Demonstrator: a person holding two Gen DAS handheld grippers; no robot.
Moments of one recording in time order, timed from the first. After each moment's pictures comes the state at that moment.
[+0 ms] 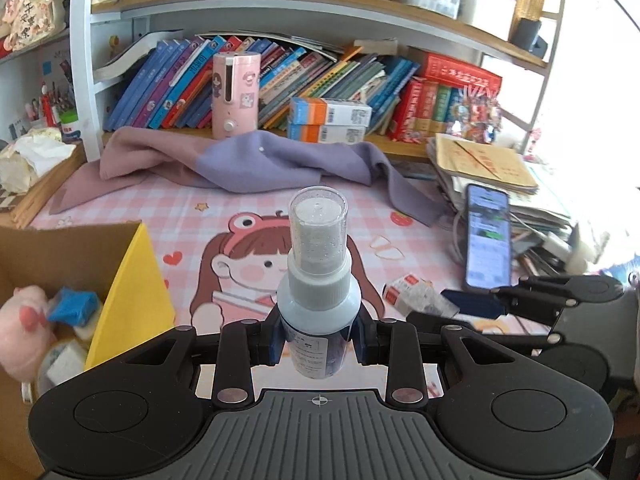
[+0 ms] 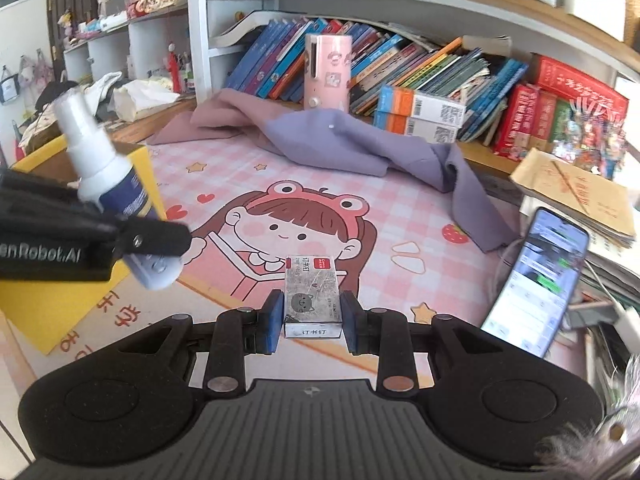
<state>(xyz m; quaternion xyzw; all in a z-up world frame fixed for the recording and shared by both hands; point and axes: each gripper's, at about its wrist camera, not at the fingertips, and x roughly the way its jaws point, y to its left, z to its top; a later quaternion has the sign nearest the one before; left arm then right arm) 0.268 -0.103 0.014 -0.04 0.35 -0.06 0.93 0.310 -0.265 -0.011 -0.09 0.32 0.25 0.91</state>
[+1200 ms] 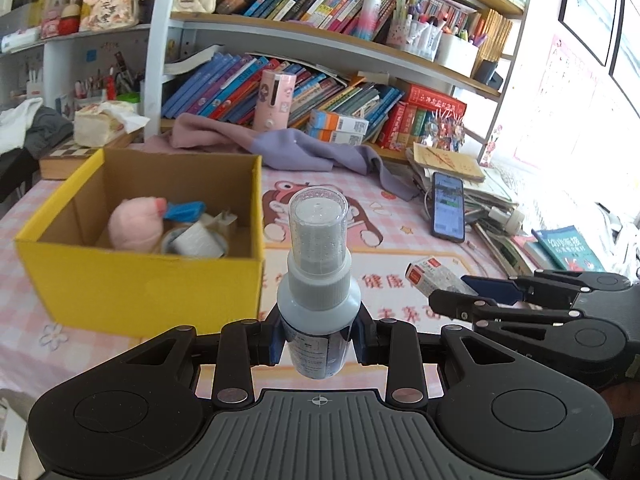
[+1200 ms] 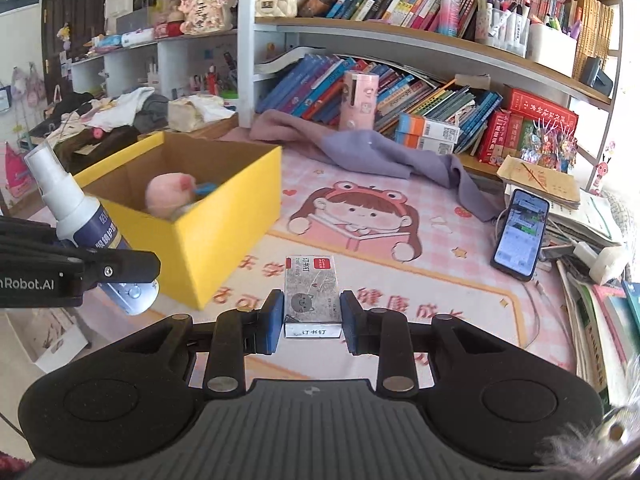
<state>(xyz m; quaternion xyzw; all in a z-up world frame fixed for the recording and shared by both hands) 0.062 0.000 0.029 -0.08 0.32 -0.09 0.94 0.095 -0.187 0.025 -0.09 0.29 0.20 0.93</state>
